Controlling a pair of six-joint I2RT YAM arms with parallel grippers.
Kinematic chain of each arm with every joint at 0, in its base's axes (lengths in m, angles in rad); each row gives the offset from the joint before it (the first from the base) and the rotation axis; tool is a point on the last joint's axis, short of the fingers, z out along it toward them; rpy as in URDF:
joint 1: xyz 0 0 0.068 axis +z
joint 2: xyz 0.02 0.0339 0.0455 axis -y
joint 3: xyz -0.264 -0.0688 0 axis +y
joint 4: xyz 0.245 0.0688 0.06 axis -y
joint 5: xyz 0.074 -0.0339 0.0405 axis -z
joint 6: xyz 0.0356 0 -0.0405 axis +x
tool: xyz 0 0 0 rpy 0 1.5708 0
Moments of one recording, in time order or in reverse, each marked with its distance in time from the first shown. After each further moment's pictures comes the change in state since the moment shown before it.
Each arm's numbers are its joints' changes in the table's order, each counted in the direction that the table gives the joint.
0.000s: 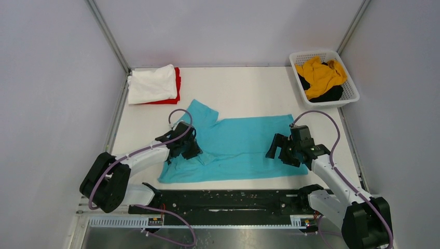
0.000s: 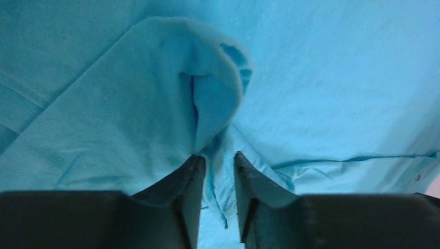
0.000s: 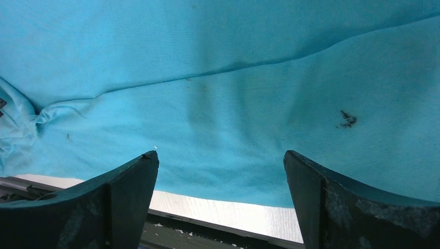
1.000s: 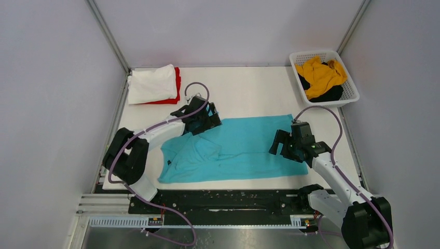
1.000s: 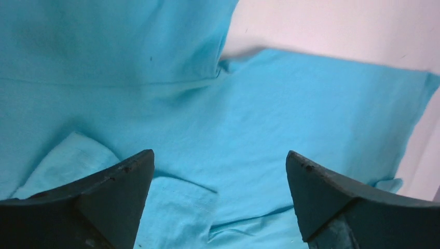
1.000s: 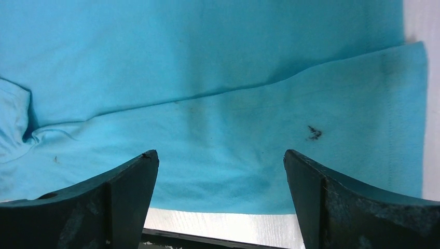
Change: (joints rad) left arm -0.003 -0.317 -0.415 0.015 -0.021 0.126; right arm 0.000 -0.009 -0.043 -0.010 0.100 -0.032
